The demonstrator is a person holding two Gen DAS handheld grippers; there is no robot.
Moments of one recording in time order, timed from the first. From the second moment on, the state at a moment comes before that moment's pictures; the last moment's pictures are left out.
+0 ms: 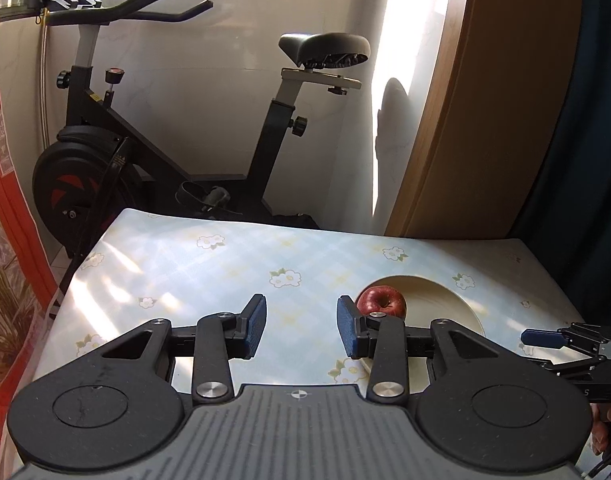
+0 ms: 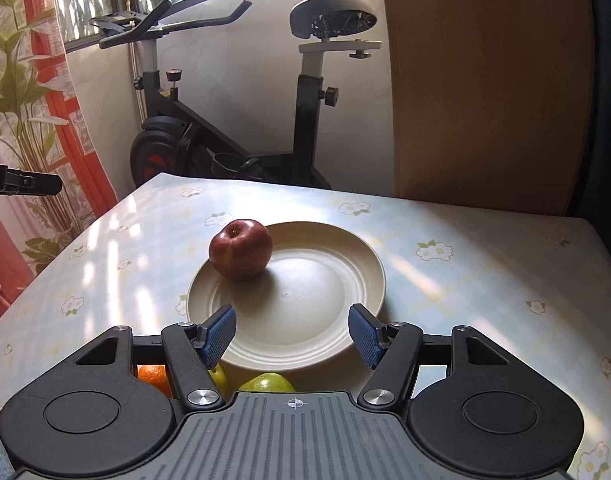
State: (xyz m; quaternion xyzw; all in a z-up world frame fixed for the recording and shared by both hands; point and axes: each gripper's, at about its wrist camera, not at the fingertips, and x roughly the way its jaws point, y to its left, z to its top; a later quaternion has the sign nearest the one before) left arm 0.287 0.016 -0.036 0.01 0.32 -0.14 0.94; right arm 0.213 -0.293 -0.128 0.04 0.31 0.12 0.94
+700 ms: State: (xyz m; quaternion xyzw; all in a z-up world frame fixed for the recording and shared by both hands) left arm 0.248 0.023 -0.067 0.00 0.39 -0.16 0.90; right arm 0.189 -0.256 -0.140 0.02 0.37 0.16 0.91
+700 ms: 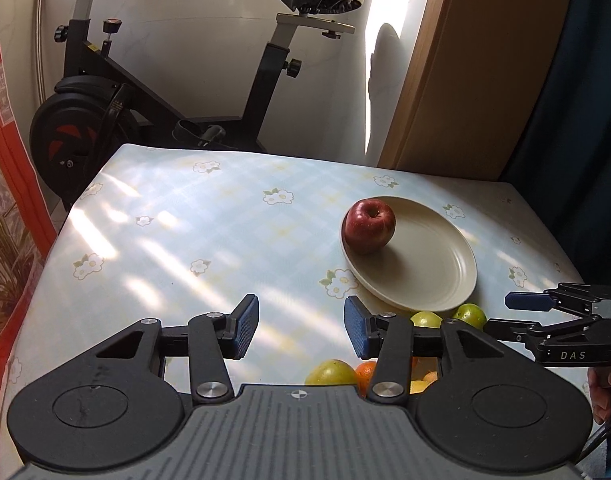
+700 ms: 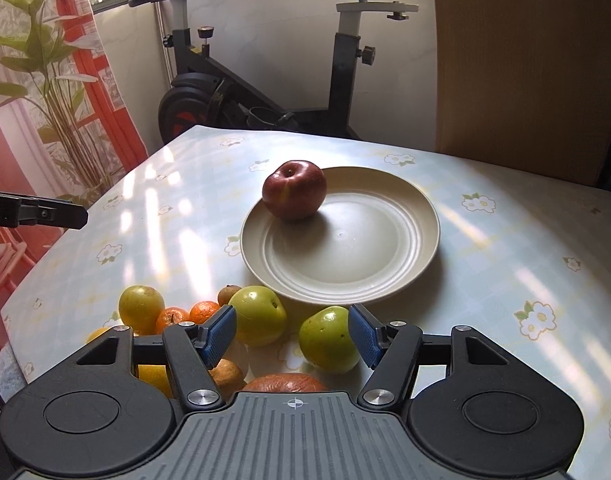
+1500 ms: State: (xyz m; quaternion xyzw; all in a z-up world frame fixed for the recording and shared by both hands) left arm 0.278 0.027 -0.151 -0.15 0.53 -0.15 0.82; right arm 0.187 -0.259 -0.146 0.01 0.38 0.15 0.91
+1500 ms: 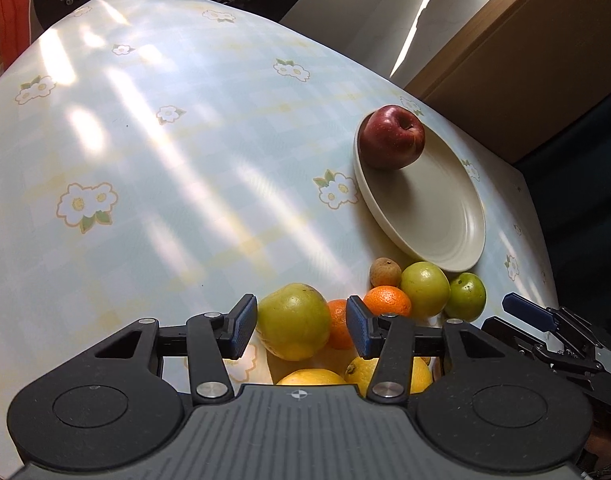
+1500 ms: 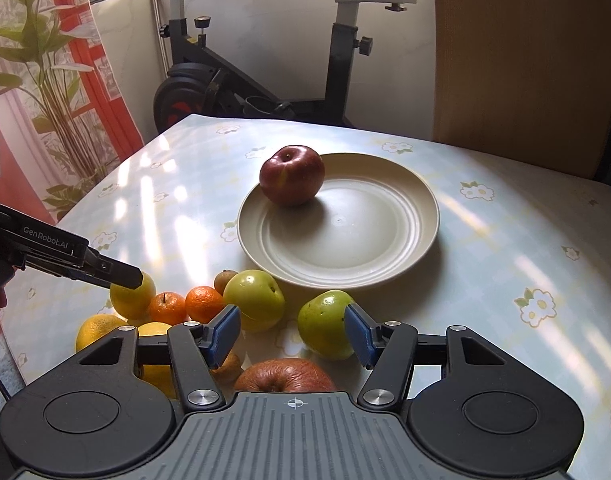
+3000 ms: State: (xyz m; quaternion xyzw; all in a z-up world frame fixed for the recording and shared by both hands) left arm 0.254 0.030 -0.159 -0.08 0.50 -0.14 0.85; right arm 0.202 -0.170 -0.161 -0.27 0.47 0.33 0.77
